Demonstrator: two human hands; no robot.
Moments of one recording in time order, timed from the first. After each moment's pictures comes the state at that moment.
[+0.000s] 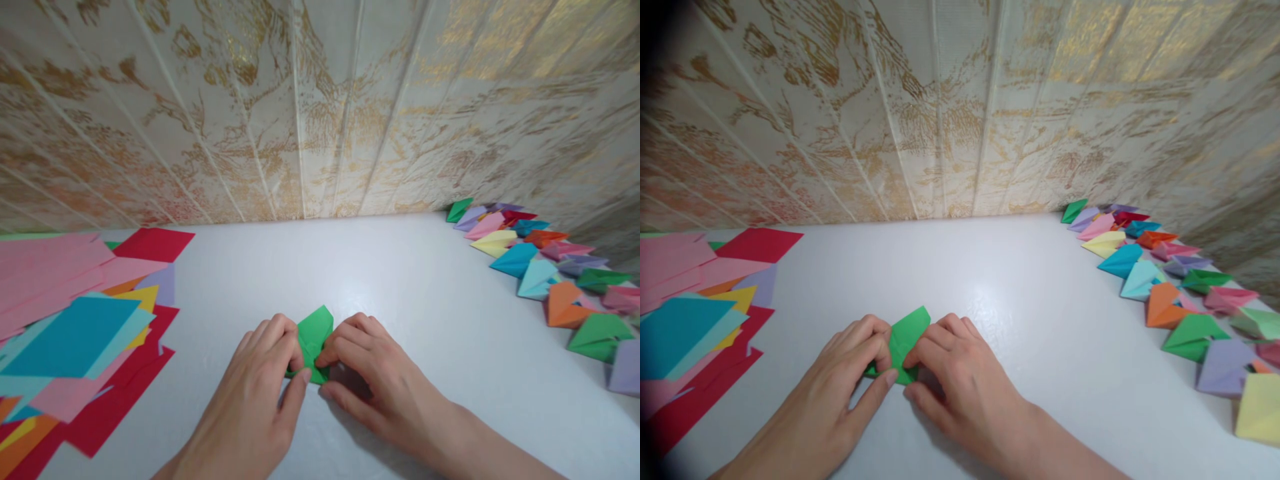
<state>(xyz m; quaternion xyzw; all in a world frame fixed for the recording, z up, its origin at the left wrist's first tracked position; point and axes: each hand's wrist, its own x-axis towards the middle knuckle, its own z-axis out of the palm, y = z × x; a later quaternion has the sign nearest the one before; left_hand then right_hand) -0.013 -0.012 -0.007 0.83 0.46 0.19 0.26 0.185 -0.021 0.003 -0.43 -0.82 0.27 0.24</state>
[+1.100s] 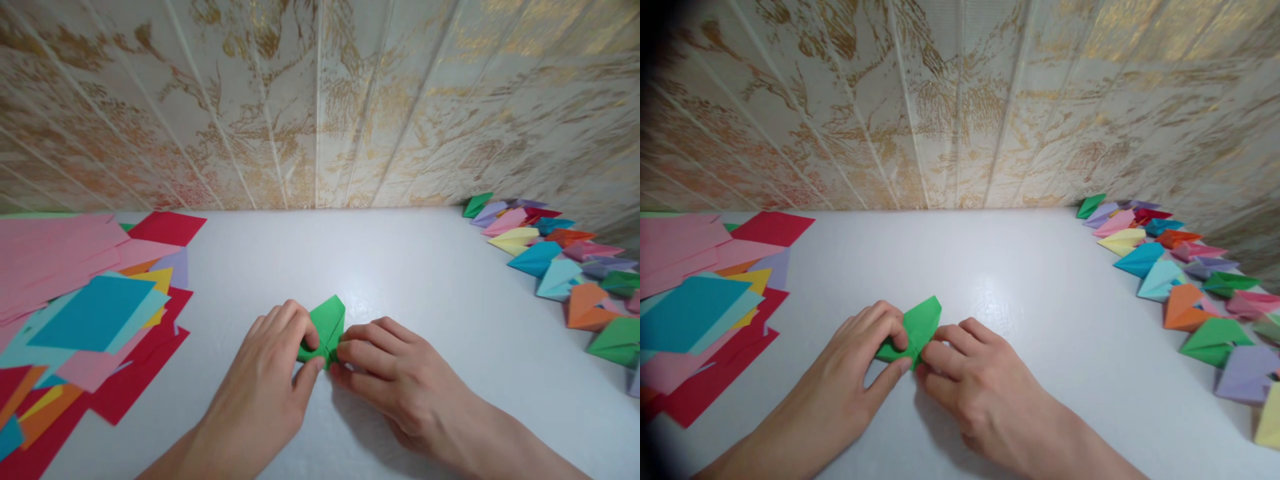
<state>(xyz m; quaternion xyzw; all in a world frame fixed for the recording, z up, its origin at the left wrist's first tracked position) -0.012 -0.010 -0.004 0.81 0.48 0.20 0.27 0.198 -0.025 0.004 -0.31 -0.92 0.14 0.18</state>
